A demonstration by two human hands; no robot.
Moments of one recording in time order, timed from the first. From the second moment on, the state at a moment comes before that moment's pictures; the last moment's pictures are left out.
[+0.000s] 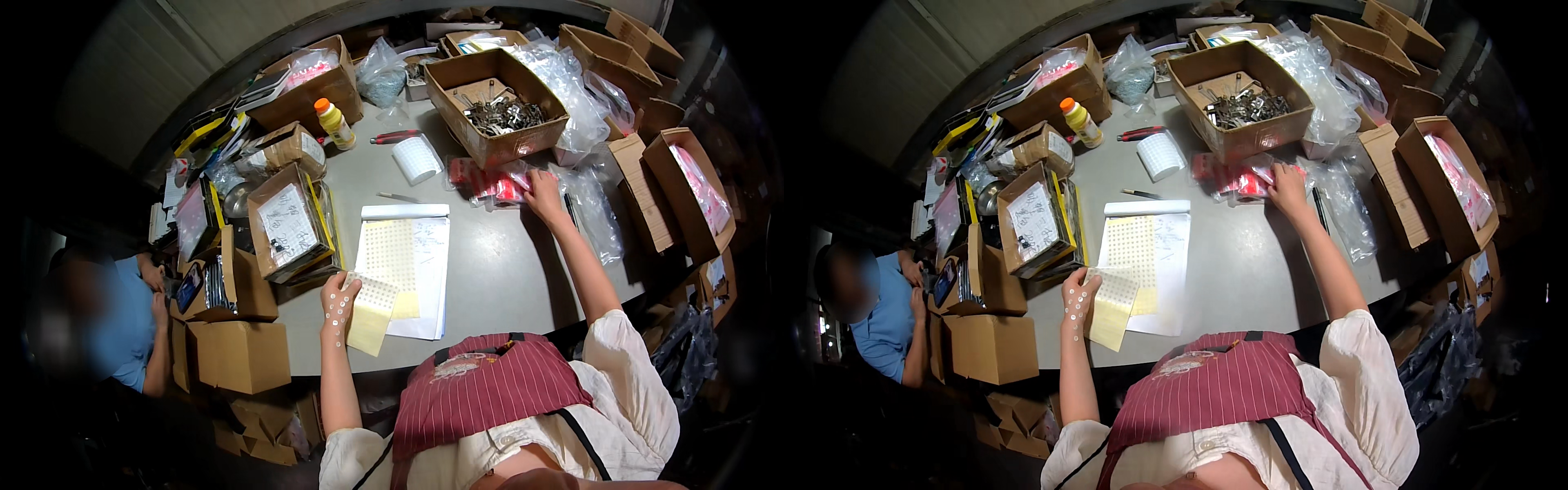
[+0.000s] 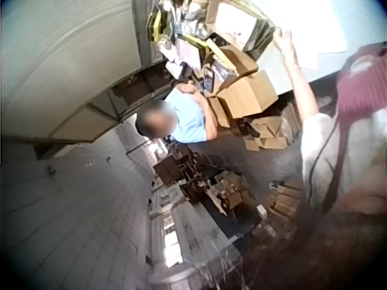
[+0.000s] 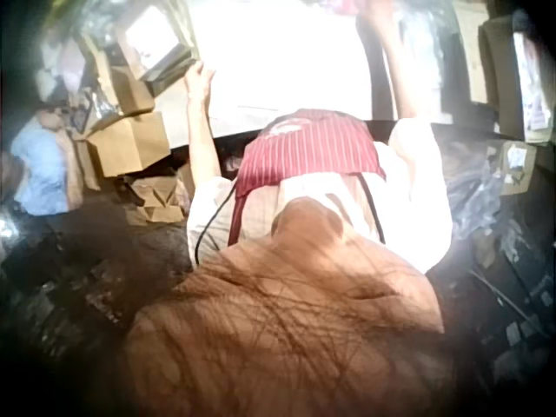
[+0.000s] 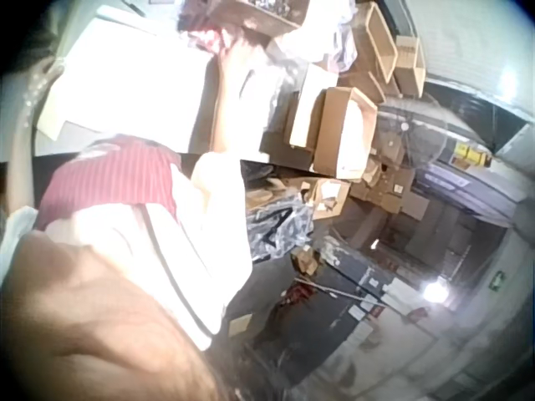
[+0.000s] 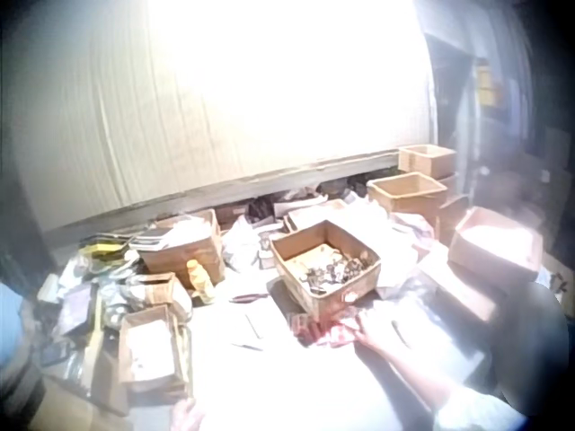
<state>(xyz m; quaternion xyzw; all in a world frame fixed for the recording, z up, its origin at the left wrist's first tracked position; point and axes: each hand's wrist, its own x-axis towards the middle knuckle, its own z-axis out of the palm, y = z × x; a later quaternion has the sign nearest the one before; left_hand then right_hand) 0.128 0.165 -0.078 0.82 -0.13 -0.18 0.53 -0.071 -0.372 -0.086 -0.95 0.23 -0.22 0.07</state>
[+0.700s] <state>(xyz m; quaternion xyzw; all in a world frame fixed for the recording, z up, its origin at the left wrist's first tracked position) 0.104 0.155 -0.064 0.86 -0.17 -0.07 0.47 -0.060 -0.310 -0.076 -0.95 0.22 -0.23 0.07</state>
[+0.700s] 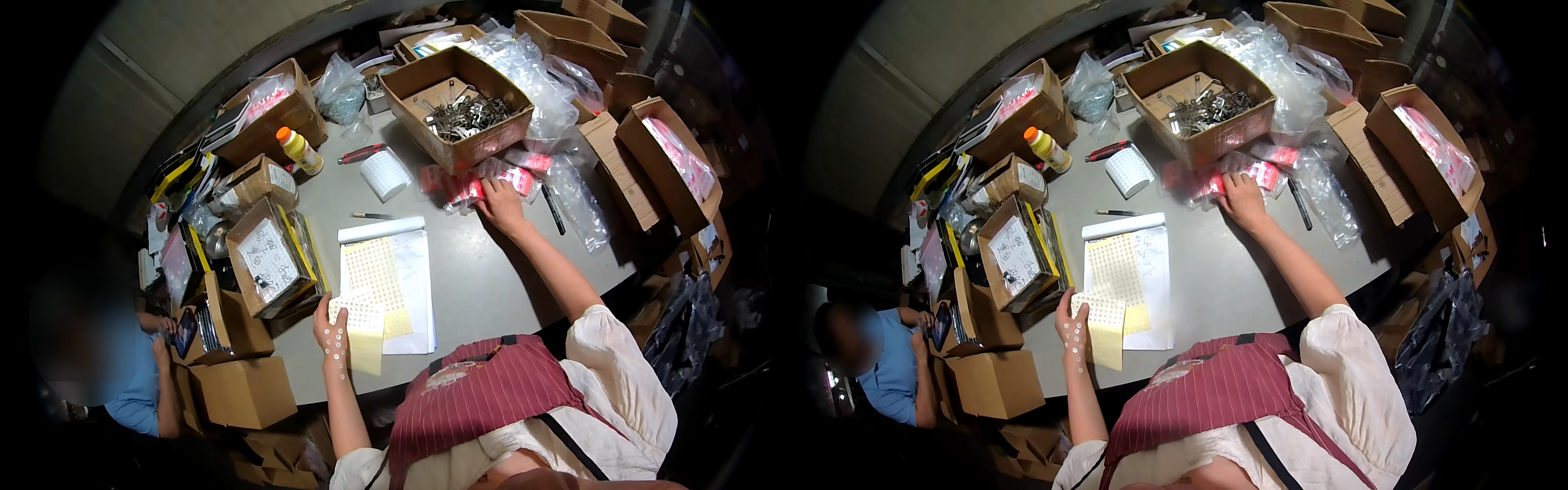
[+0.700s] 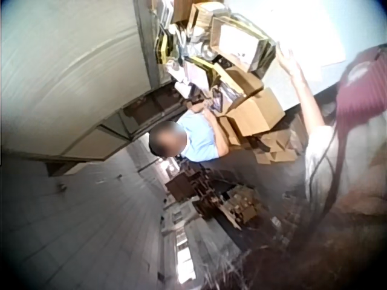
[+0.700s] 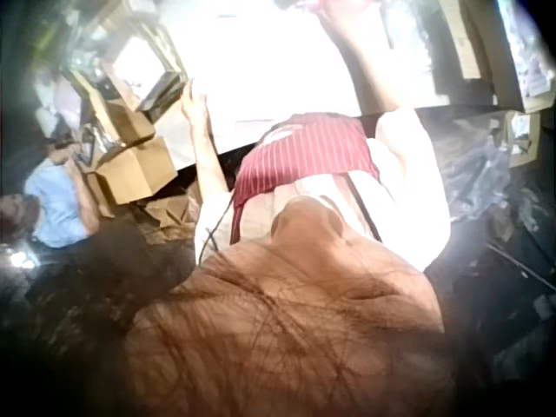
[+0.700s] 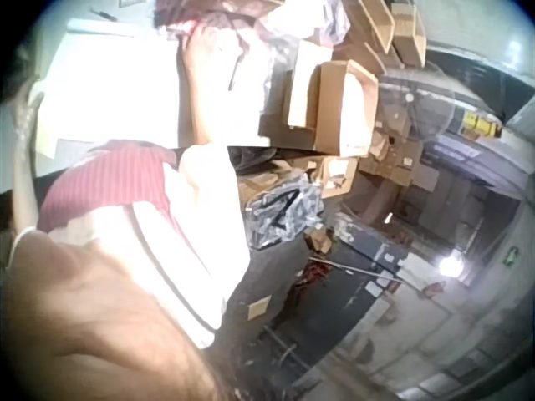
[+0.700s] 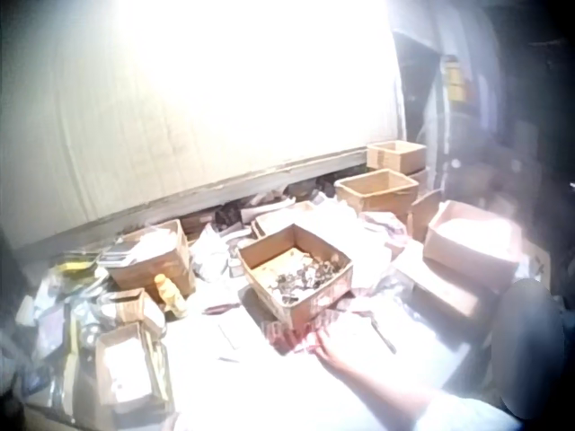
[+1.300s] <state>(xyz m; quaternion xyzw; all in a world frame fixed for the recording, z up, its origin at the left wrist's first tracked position) 0.031 0.095 0.033 0.85 -0.30 0.13 0.40 -0.114 -0.333 -0.015 -0.91 0.23 -0.29 0.20</state>
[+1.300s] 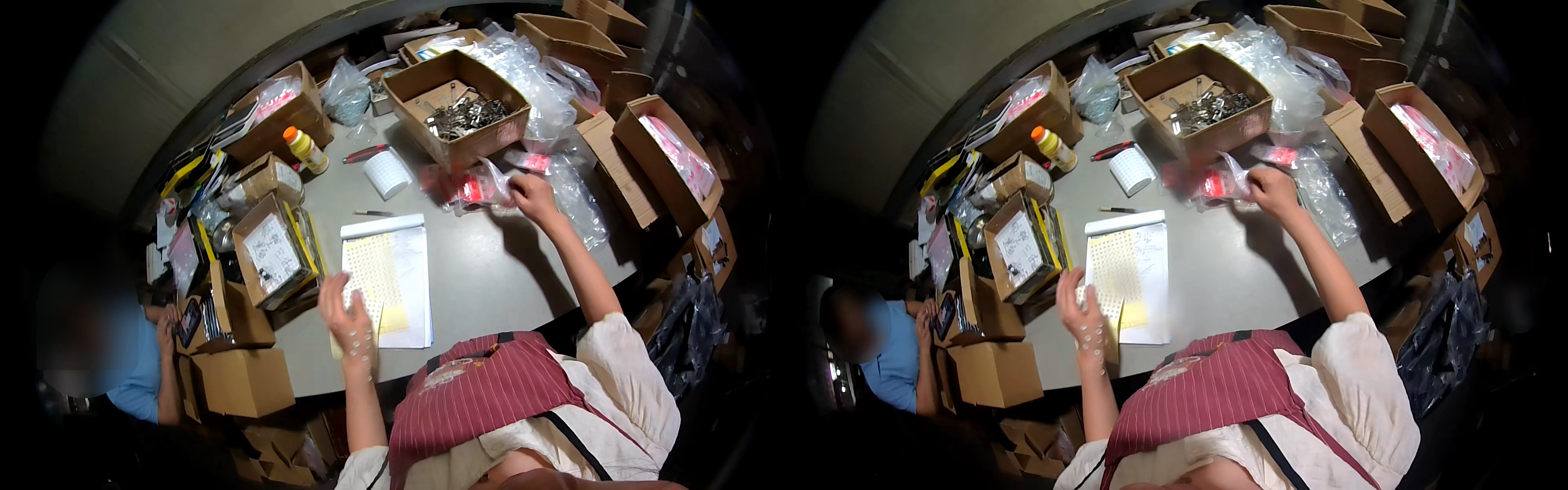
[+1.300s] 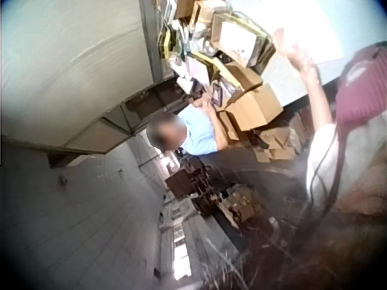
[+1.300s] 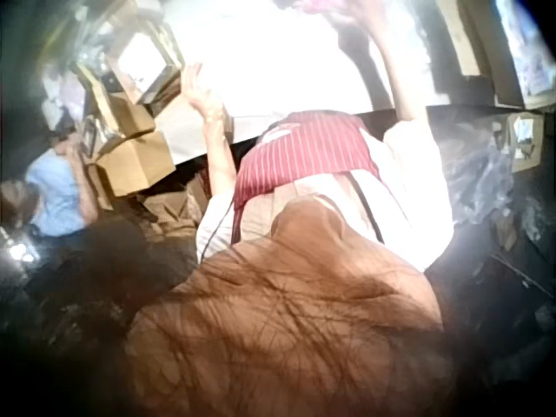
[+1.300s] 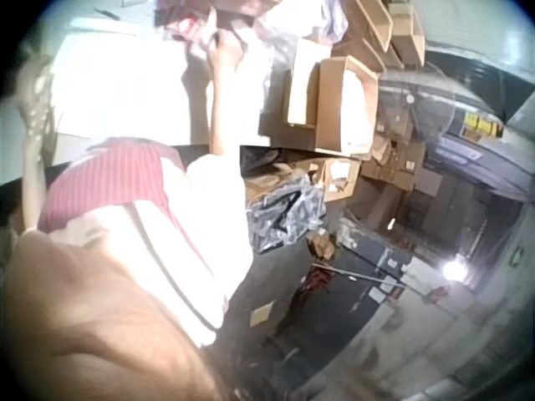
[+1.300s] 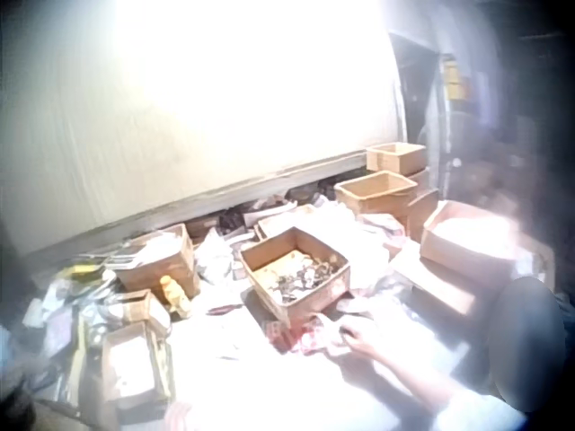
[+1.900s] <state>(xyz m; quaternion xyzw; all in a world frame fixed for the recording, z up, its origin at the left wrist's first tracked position) -0.037 -0.002 0.053 0.62 -0.24 -0.42 0.61 -0.217 -0.210 0.049 -0.57 0.11 -0.05 0.81</state>
